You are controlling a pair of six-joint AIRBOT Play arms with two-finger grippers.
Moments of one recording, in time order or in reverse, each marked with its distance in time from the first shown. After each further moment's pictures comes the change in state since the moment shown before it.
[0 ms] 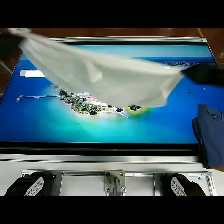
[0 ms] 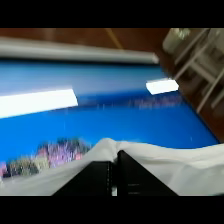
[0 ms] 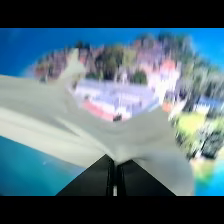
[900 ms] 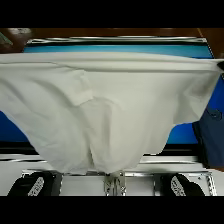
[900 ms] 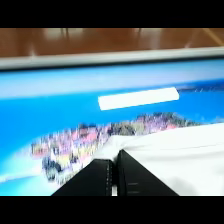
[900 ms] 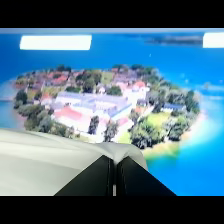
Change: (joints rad) left arm 0.050 0.230 0.044 0.600 -0.322 -0.303; right arm -0.045 0.005 0.371 -0.237 0.334 0.281
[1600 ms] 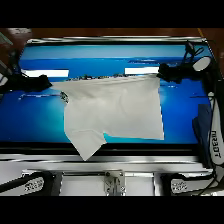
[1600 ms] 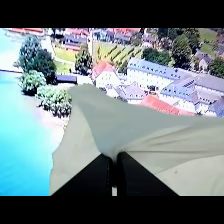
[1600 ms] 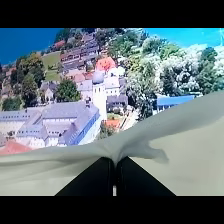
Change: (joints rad) left arm -0.023 -0.694 -0.257 -0.081 0.308 -0.077; right arm 0.304 -0.666 -0.249 -0.103 -0.721 0.105
